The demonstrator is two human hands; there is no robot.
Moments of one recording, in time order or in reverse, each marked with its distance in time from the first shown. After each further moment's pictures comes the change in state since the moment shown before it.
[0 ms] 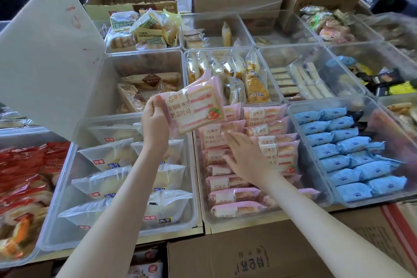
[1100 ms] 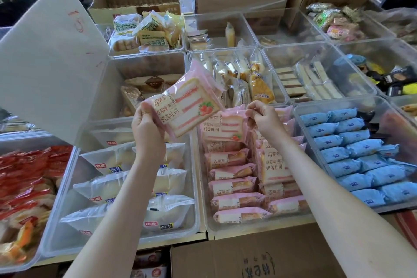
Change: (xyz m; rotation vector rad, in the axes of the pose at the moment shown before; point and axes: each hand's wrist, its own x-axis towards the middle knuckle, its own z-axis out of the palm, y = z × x) left_hand 0.002 -0.002 -0.008 -0.363 0.073 -0.093; right_hand 0.066 0.052 -0.041 1.013 0.214 0.403
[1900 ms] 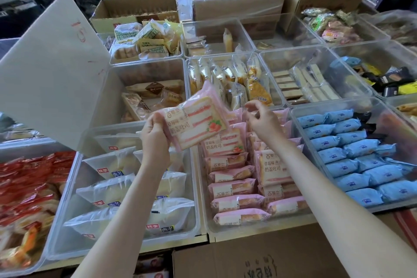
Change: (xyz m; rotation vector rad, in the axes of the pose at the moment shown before) left_hand -0.013 -0.004 0.002 0.245 -0.034 -0.054; right_hand -0.012 -0.014 -0.002 -0.327 0.078 -0.116
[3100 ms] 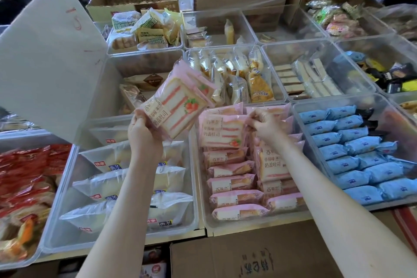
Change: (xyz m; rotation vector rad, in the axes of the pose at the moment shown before) left_hand 0.016 -0.005 -0.012 -0.407 0.101 -0.105; right_hand -0.004 0.026 0.007 0.323 -0.152 0.205
